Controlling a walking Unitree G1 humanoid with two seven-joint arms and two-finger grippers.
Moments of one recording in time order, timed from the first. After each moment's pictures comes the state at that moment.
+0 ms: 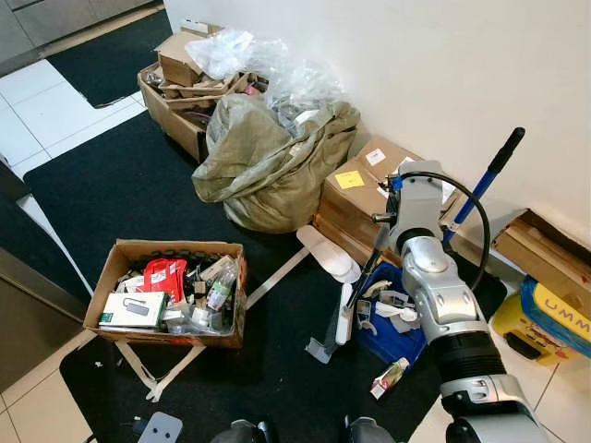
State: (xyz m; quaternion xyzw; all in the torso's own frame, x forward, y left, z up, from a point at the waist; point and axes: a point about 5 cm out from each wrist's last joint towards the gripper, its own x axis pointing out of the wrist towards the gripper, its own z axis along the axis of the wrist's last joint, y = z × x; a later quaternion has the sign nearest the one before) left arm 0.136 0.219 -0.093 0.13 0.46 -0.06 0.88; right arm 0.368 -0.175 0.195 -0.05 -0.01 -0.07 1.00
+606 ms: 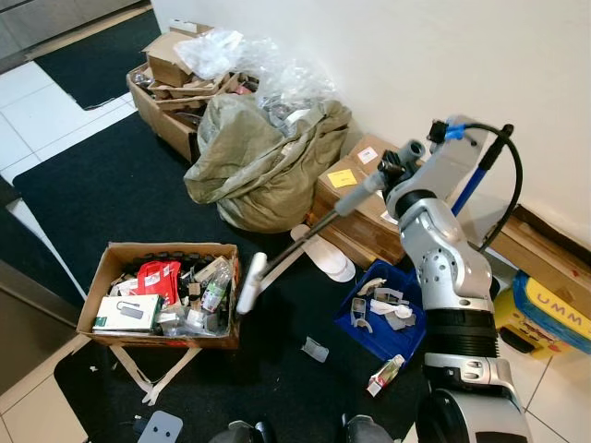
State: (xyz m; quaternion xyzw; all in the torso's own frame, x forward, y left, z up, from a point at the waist) left arm 0.136 0.219 -0.093 0.13 0.46 -0.06 0.88; right arm 0.368 -0.148 0.253 0.19 -0.05 0.02 0.98
